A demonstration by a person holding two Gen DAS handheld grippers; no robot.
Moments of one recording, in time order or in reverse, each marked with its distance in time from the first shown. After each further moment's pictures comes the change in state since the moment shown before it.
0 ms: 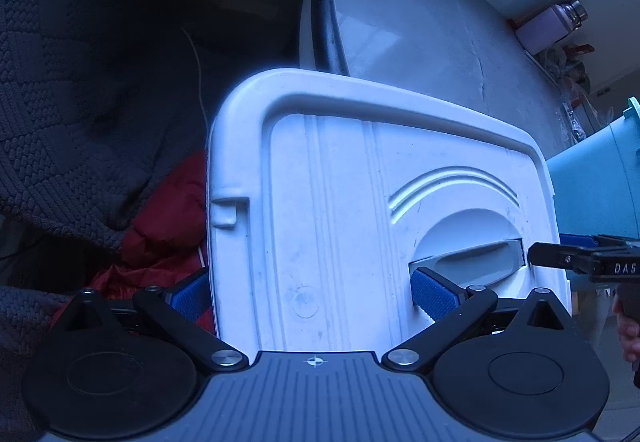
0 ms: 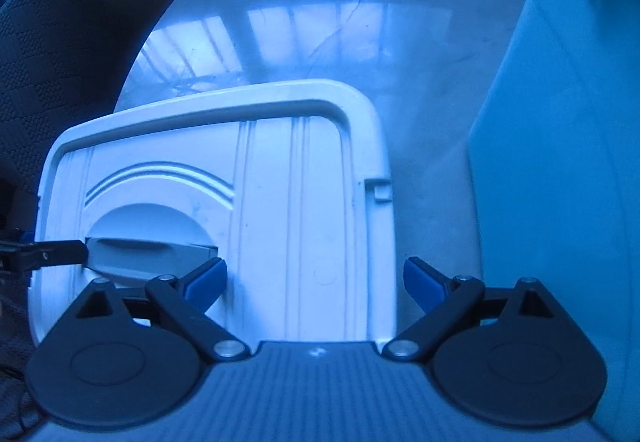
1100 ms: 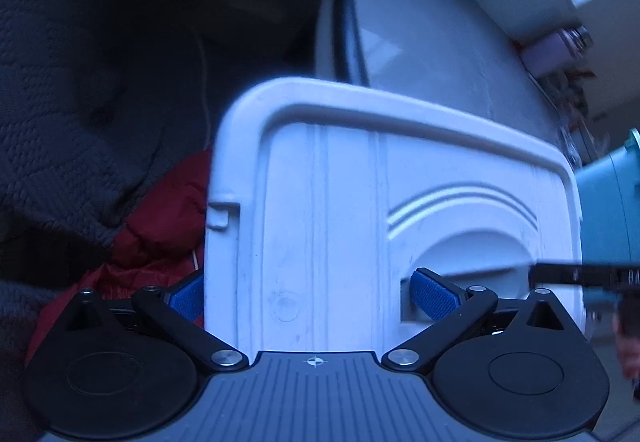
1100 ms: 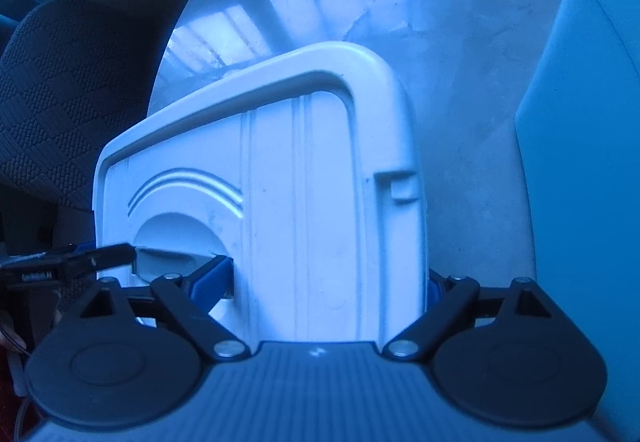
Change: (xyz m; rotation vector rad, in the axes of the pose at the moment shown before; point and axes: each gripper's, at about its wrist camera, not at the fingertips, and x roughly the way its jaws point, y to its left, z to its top) left arm 0.011 0.021 0.001 -0.095 -0.019 -0.023; right arm -0.008 -0.005 0.009 0.089 0.076 0.110
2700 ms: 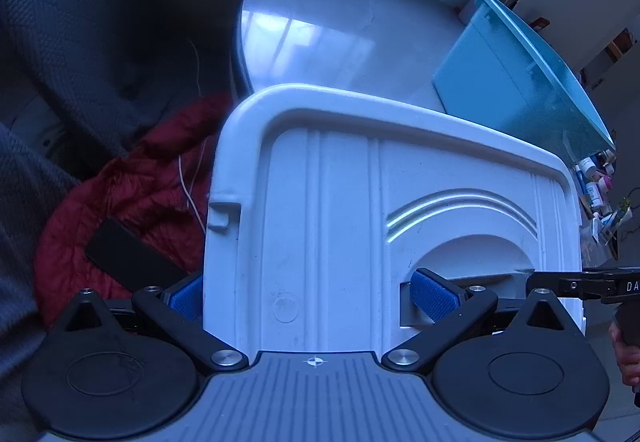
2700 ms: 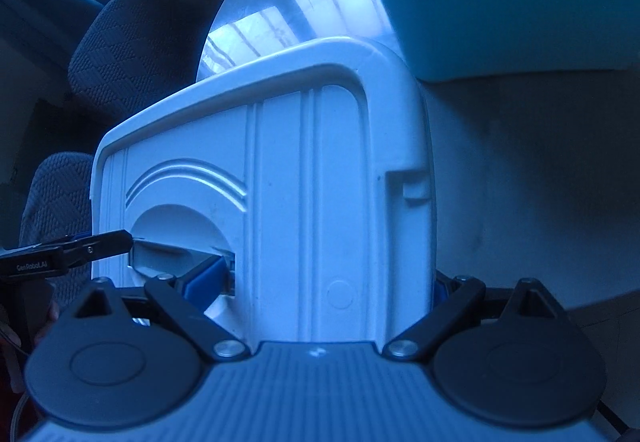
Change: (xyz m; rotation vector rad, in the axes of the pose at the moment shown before) left arm -0.116 -0.163 -0.253 0.118 -0.139 0.138; right arm -0.146 -0.139 -0.253 -0.053 -0.107 0.163
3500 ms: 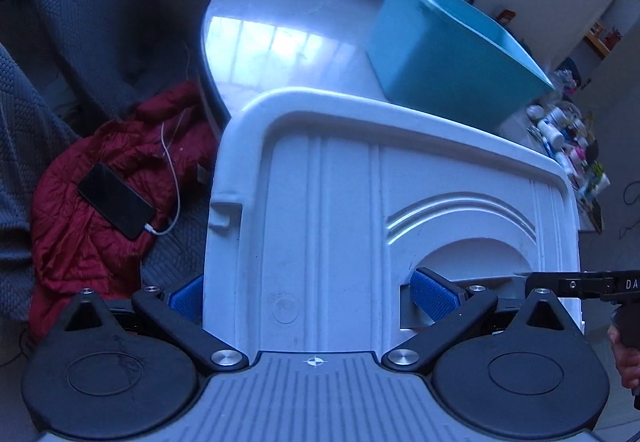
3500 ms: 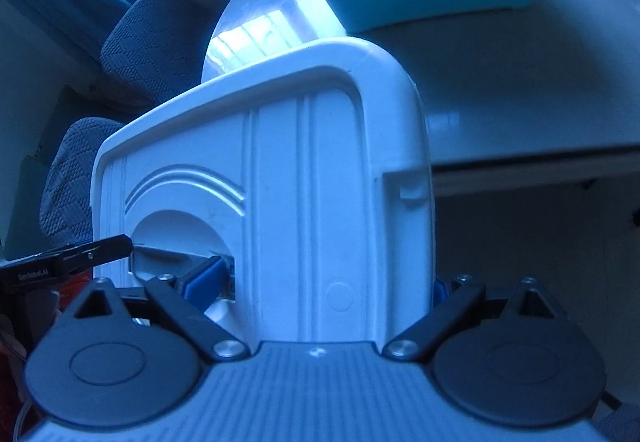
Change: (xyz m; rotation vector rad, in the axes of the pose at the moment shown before) left arm -0.060 -0.109 -0.153 0.013 -0.089 0.031; right arm -0.083 -0.057 -0.094 -0.010 -0.046 0.047
